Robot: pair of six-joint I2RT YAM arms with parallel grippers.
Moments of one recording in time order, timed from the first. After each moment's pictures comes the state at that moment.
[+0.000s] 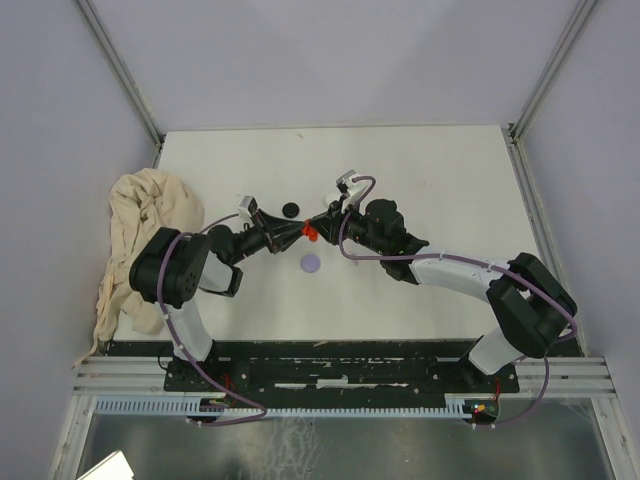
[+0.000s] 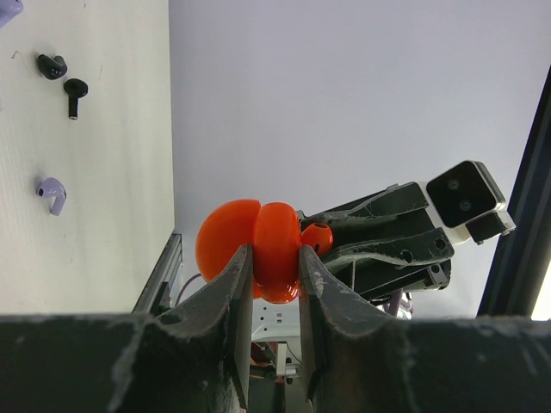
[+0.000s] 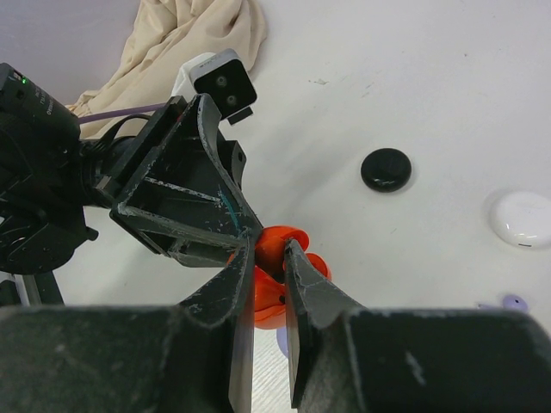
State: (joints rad) left arm -0.22 1.84 0.43 1.53 0.79 -1.73; right arm 0.77 1.55 0.85 0.57 -0.16 0.29
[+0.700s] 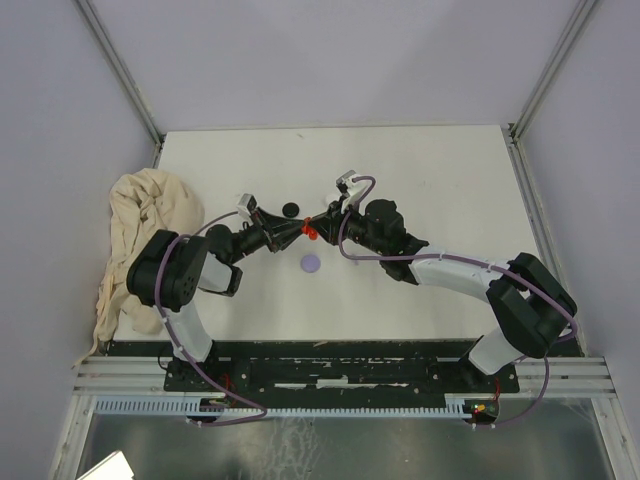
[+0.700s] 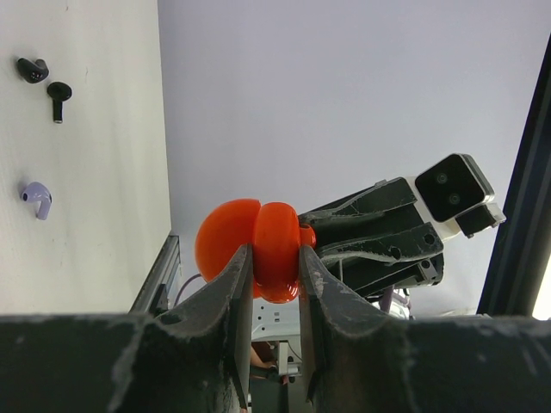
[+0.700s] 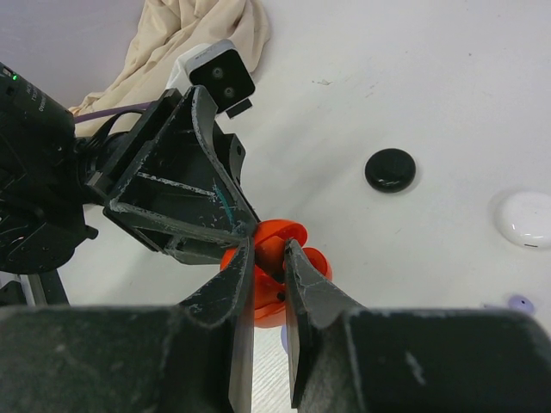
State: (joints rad) left arm -0.22 1.81 0.43 1.53 0.79 -1.73; right arm 0.77 1.55 0.85 0.57 -0.16 0.30
